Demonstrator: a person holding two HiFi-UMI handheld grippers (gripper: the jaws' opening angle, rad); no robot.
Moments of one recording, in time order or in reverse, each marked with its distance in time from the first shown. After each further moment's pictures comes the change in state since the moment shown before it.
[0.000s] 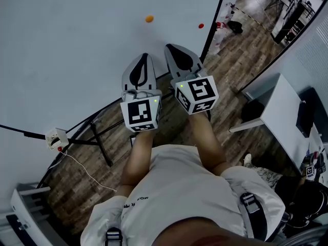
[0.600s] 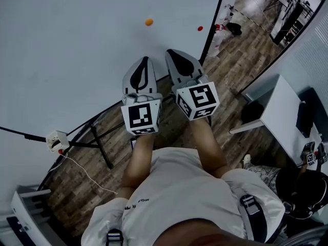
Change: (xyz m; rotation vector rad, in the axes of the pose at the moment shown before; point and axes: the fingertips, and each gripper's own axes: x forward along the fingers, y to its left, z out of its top) left arm -0.004 -0.001 0.002 -0.002 -0.001 -0.007; right arm -0.009 0.006 0.003 -0.004 -0.010 -0.006
